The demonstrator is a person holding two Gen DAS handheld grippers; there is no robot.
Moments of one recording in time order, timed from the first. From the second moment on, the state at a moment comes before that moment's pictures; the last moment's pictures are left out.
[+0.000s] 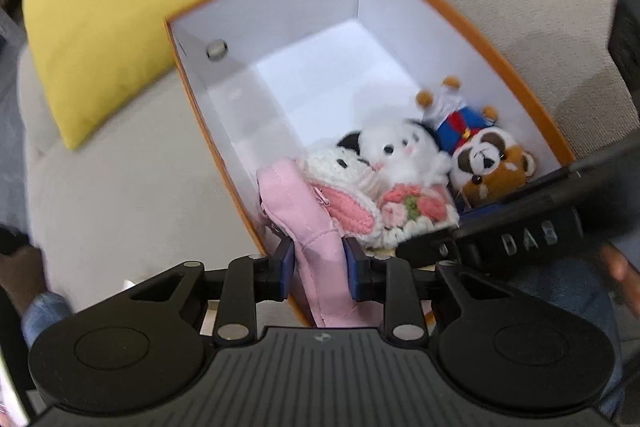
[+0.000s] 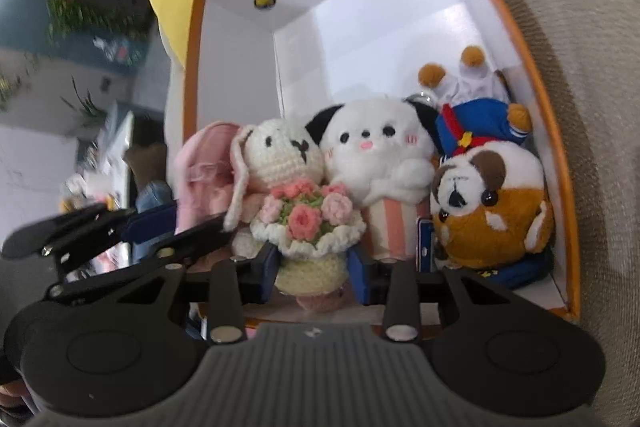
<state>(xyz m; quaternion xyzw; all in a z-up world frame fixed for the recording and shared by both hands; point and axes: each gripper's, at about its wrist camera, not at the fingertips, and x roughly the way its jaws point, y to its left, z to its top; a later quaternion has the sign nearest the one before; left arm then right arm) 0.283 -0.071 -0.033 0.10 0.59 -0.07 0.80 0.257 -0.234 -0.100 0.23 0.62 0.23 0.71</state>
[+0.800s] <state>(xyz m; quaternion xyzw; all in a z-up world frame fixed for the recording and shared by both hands) 0.263 -0.057 0.018 0.09 0.55 -0.13 0.82 0.250 -0.214 -0.036 0.06 0.53 0.29 0.79</state>
